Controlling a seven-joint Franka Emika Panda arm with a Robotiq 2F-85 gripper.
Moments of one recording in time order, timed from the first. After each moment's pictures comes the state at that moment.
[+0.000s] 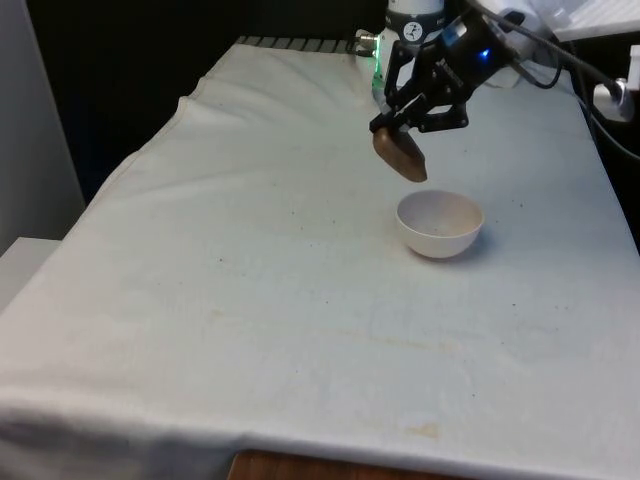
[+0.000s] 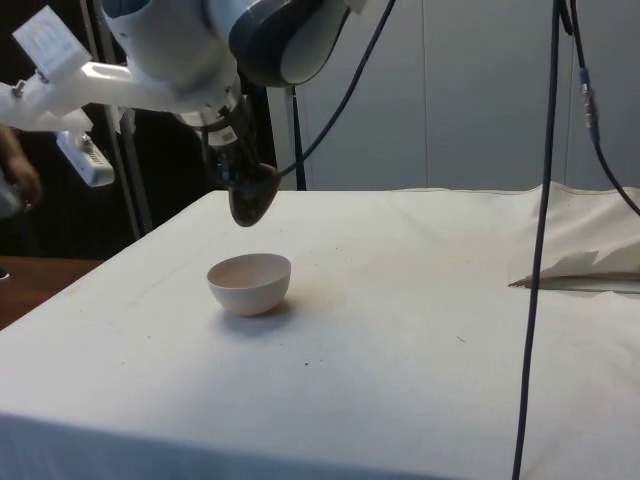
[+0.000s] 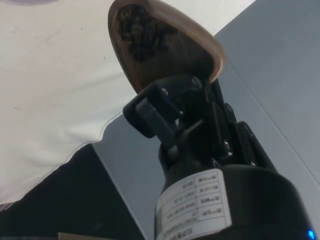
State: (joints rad) arm 0.07 0.40 0.20 -1.90 -0.97 1.93 0.71
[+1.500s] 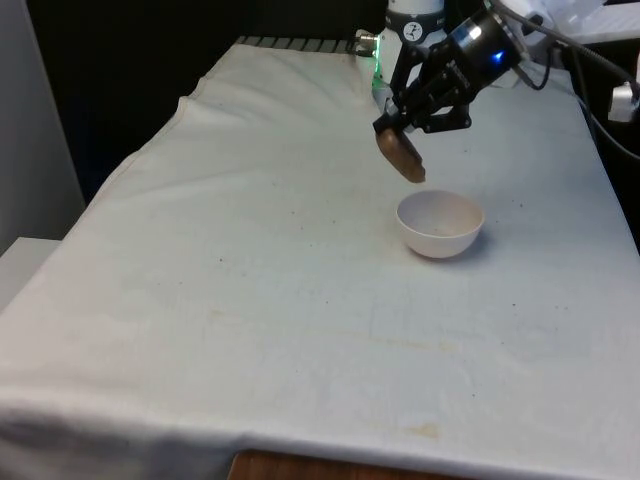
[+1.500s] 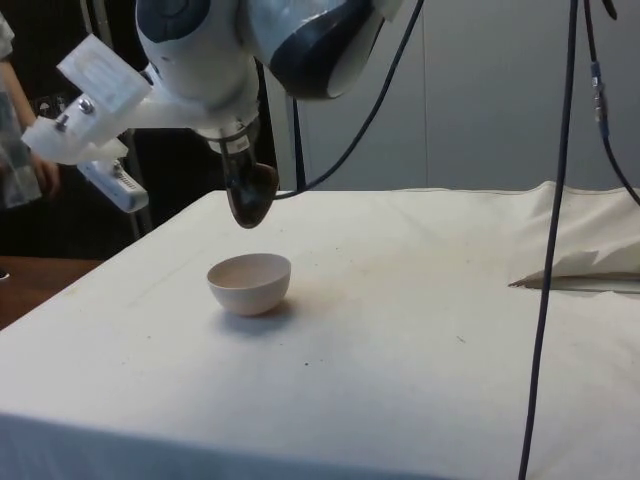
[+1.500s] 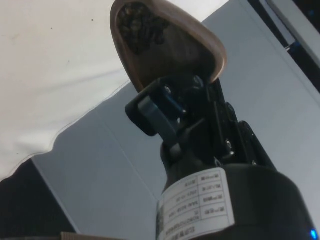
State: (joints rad) arm 0.07 0.35 0.22 -2.01 -1.15 2.00 0.72
